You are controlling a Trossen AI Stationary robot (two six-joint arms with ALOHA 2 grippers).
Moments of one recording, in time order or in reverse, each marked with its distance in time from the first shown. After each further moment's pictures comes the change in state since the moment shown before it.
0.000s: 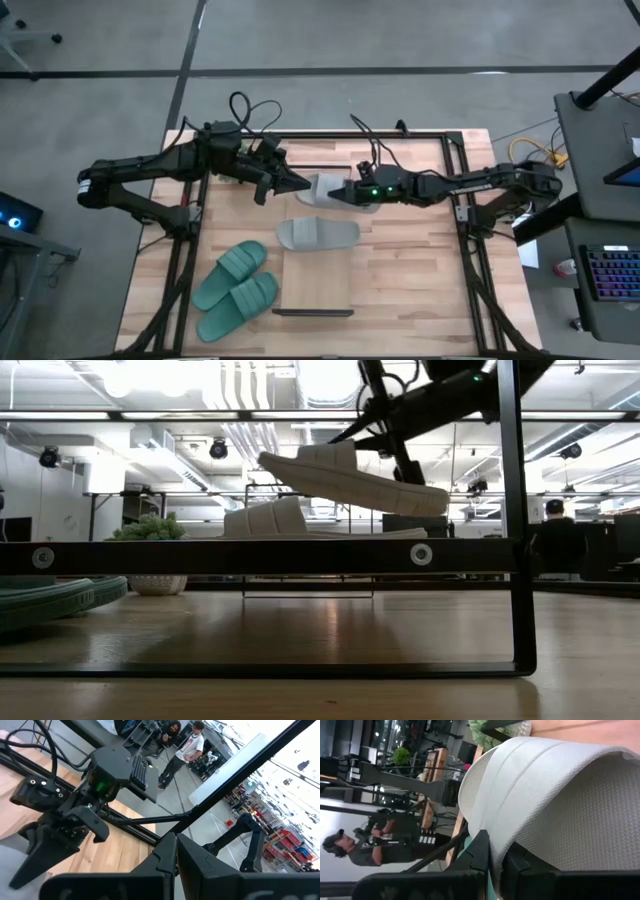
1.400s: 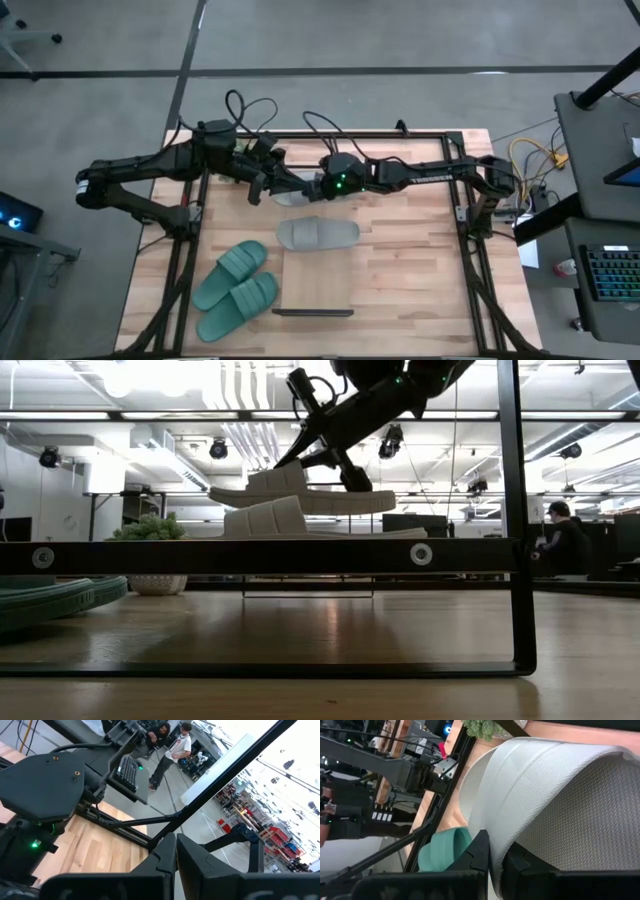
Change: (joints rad) left arm -0.002 -0.017 0.000 0.023 0.036 -0.001; right arm -0.046 0.318 0.456 -0.359 -0.100 -0.191
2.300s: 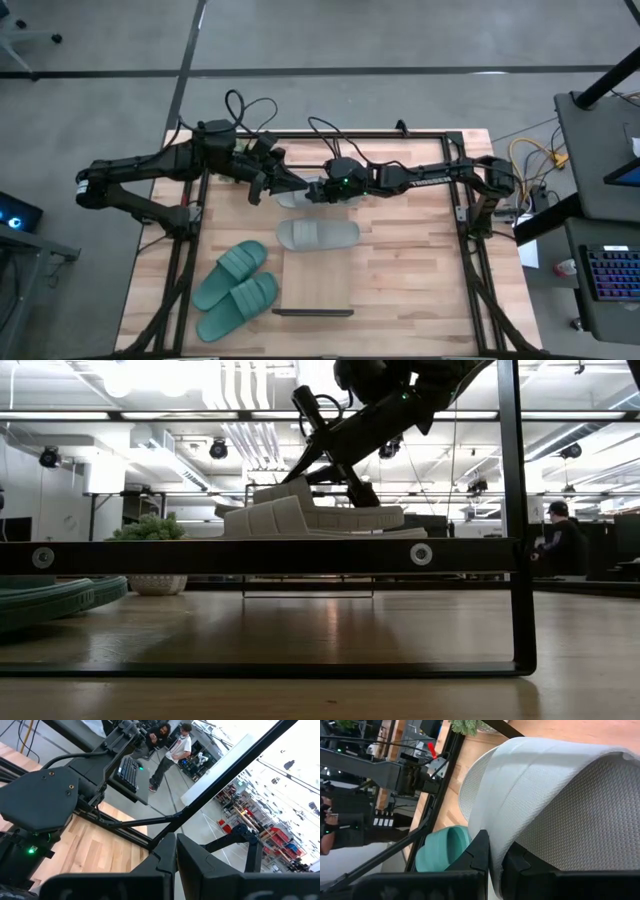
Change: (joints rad) left arm 0.001 0.000 0.000 0.001 -0.003 0.001; right arm 0.000 0.000 -0.092 0.090 0.003 0.068
